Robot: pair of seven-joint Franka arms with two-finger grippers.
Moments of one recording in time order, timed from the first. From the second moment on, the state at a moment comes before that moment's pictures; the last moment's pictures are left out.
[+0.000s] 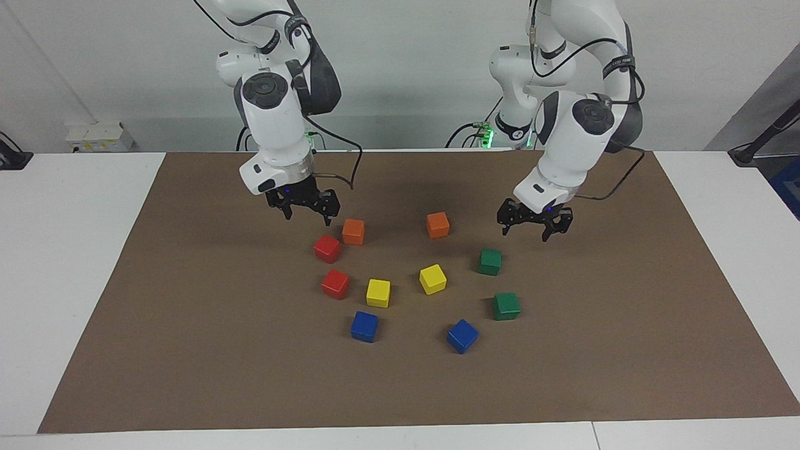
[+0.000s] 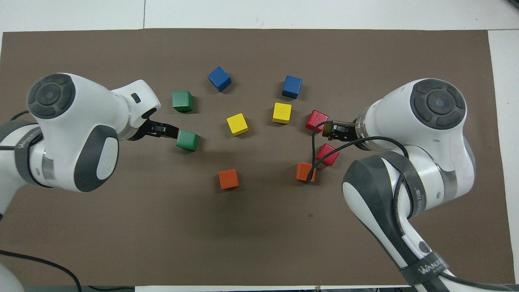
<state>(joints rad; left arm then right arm) -0.28 0.12 -0.04 -1.96 -0.06 2.13 -0.02 0.24 0.06 0.07 -1.96 0.01 2.02 0.59</state>
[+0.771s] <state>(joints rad) -0.34 0.29 -0.04 -1.96 -0.06 2.29 -0.02 0.24 0.10 0.07 -2.09 0.02 2.19 0.70</state>
